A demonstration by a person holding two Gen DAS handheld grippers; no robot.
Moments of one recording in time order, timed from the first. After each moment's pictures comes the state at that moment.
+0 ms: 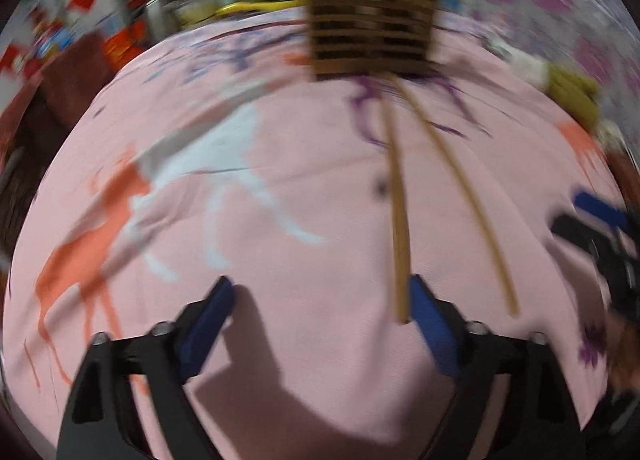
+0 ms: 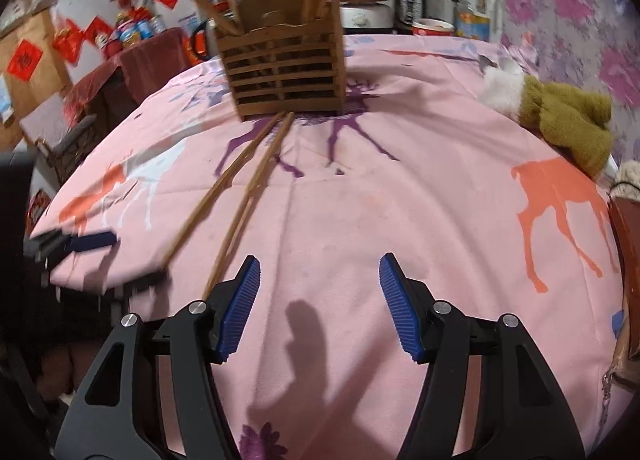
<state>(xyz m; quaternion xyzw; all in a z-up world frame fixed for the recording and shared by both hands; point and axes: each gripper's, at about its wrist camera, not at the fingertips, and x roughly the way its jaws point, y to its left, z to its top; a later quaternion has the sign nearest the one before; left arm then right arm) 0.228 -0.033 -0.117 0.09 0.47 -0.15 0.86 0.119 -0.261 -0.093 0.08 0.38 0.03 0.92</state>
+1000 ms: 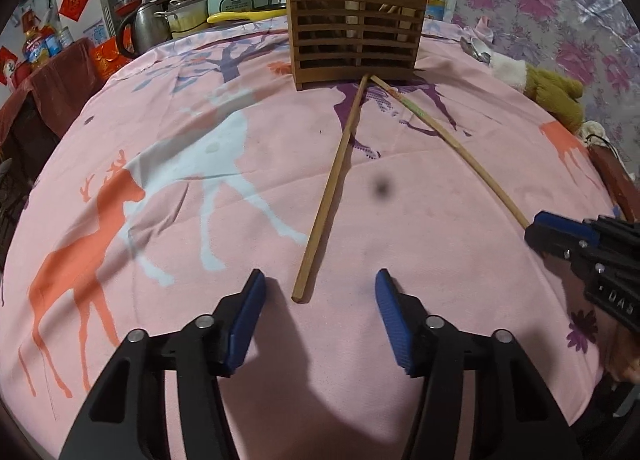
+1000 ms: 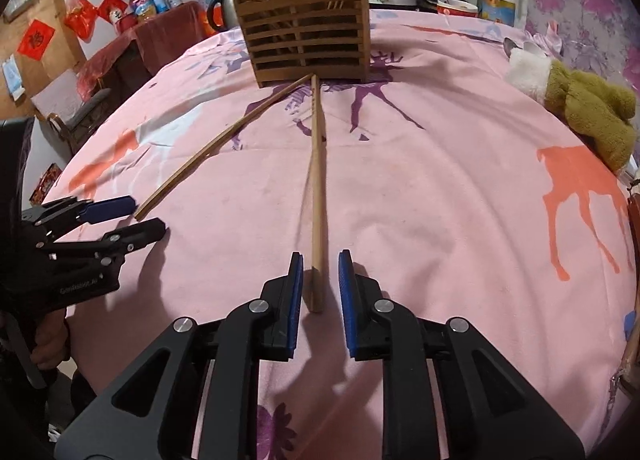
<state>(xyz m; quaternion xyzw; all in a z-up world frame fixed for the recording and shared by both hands) 0.216 -0.040 -0.113 0.10 0.45 -0.20 0.86 0.117 -0.262 -0.104 0.09 0.42 0.07 0.90</state>
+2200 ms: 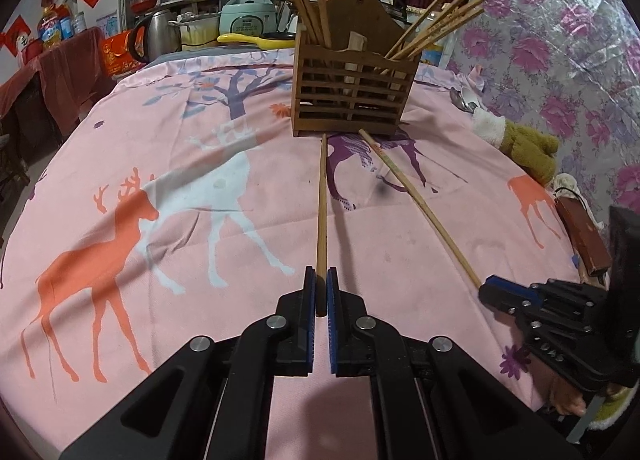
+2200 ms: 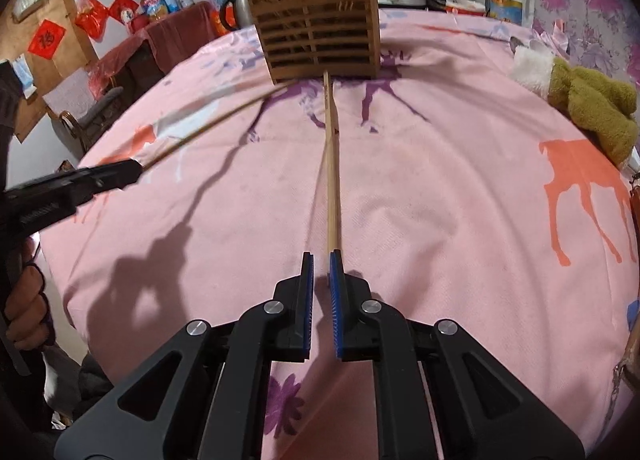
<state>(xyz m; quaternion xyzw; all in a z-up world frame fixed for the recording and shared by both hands) 0.202 -0.032 -0.066 0.03 0.43 -0.21 0.88 0.111 -0.263 -0.107 0.09 0.43 0.07 0.89</state>
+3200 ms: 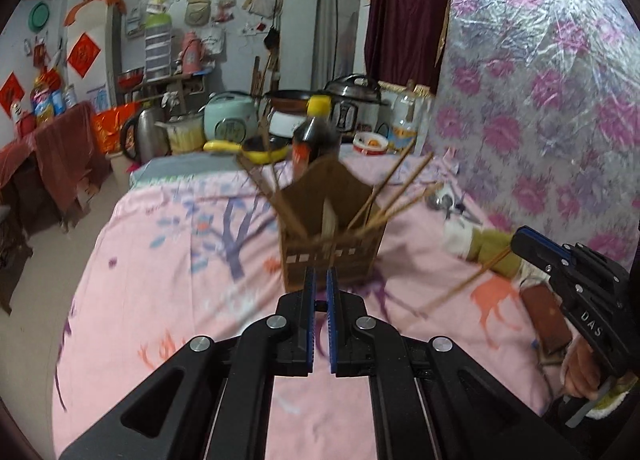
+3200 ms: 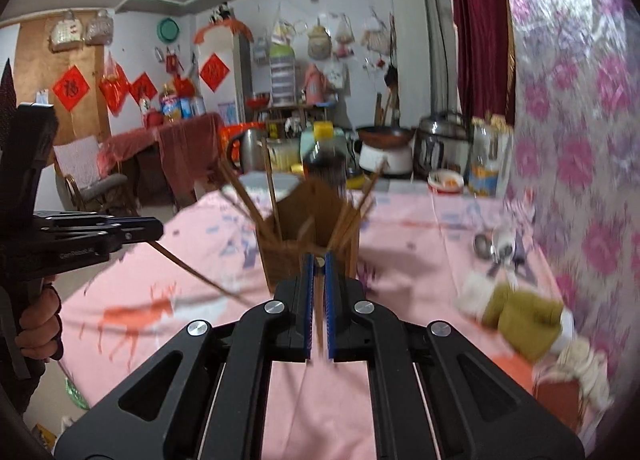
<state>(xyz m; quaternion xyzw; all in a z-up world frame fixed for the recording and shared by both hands) 0.249 -0.060 0.102 0.05 0.32 -0.24 0.92 0.132 -0.301 0.094 0.05 0.19 0.06 0.98</state>
